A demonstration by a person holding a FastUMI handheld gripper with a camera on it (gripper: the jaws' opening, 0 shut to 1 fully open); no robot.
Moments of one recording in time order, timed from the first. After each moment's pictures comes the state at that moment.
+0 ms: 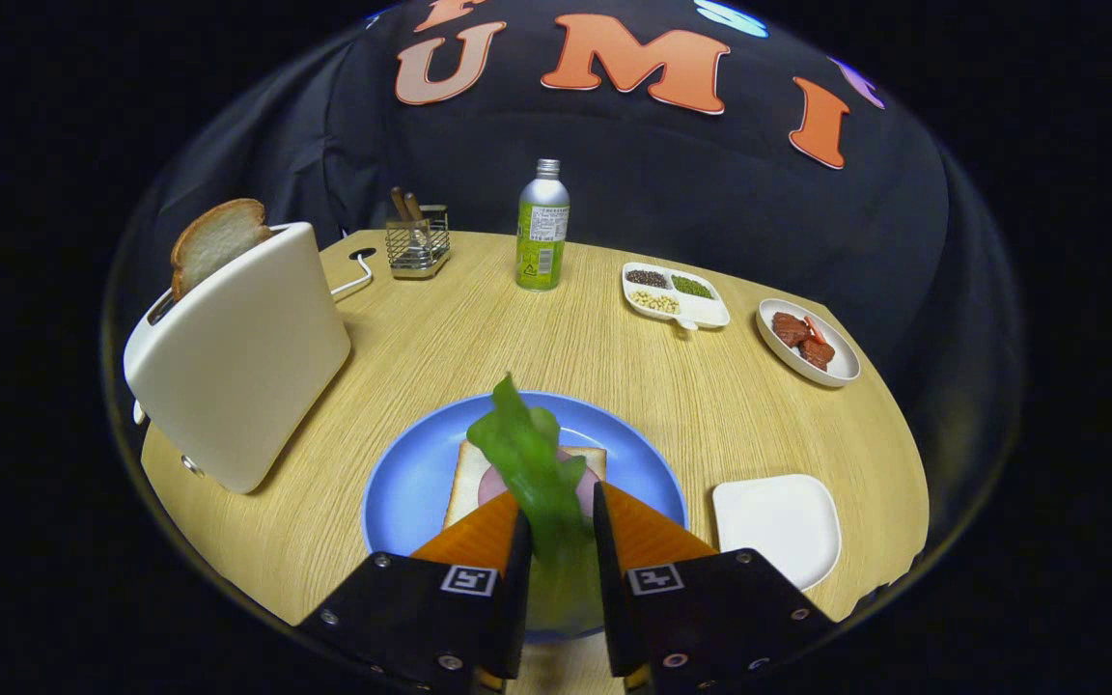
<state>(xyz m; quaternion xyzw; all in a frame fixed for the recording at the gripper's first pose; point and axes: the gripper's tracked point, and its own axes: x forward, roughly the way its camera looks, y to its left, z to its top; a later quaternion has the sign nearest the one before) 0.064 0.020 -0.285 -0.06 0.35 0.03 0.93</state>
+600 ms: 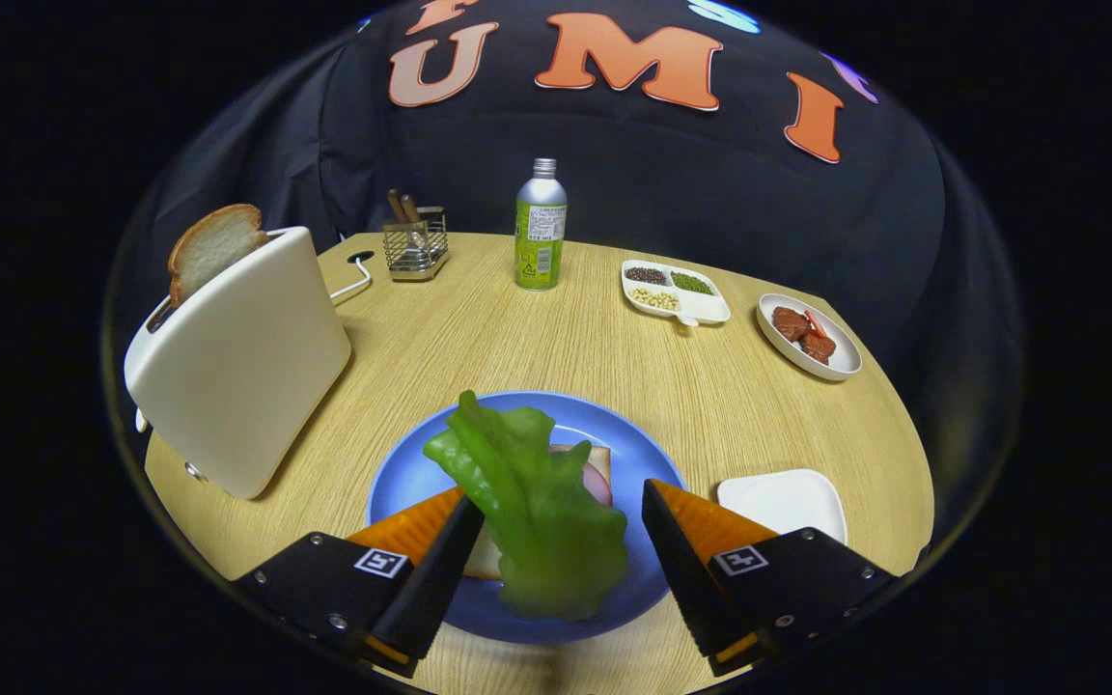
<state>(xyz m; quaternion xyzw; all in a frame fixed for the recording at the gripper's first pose) 0.064 0.022 -0.280 -0.05 0.35 0.03 0.94</state>
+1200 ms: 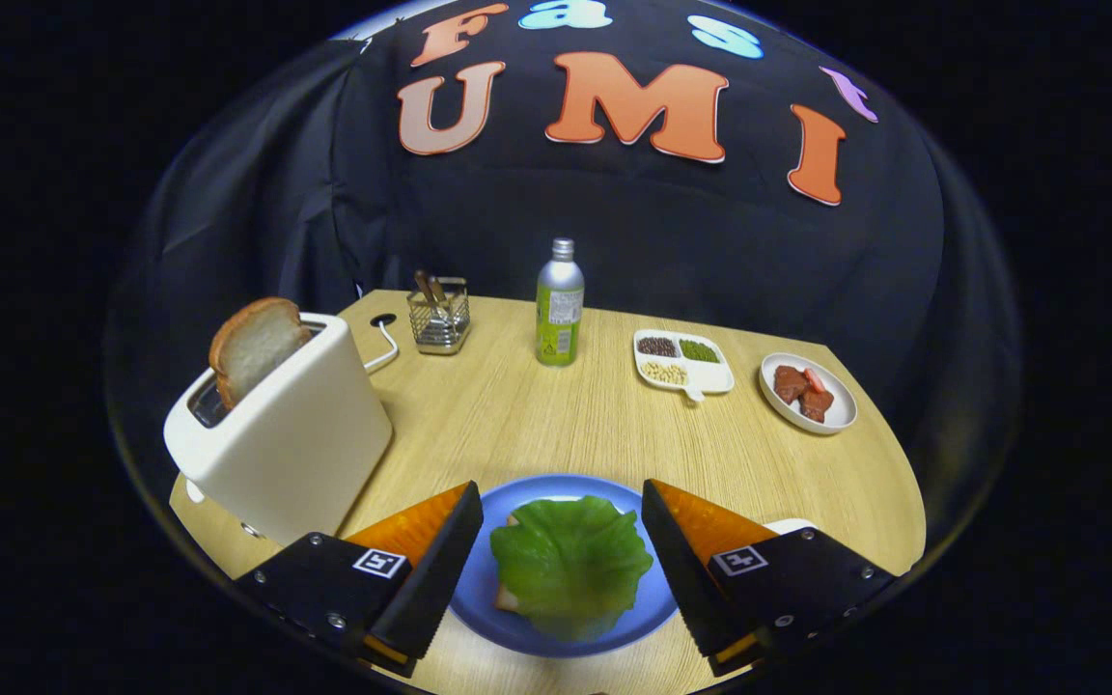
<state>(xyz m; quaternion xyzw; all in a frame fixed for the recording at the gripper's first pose) 0.091 0.058 -0.188 -0.04 0.27 0.05 0.96</state>
